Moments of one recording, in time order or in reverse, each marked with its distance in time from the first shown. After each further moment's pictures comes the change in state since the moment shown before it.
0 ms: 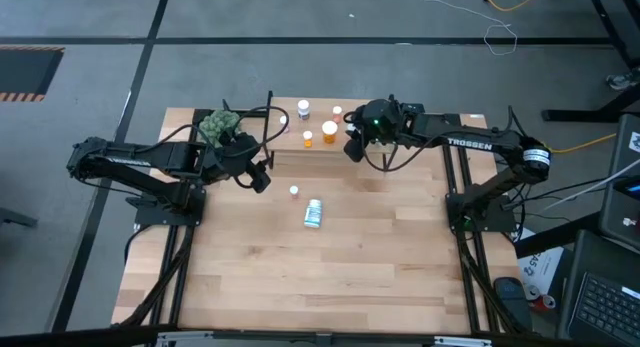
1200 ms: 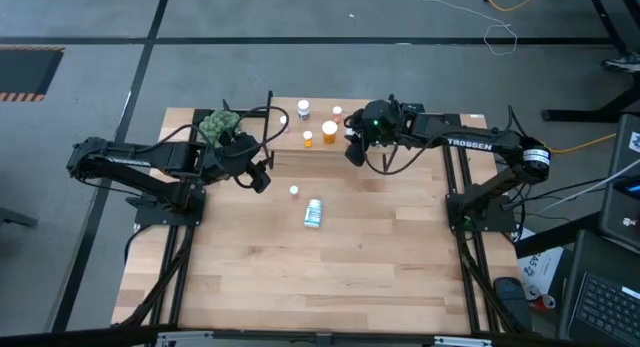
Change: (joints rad) left arm 0.000 0.000 0.000 -0.001 0.000 -0.005; right arm 0.000 0.000 0.000 -0.014 -0.070 -0.066
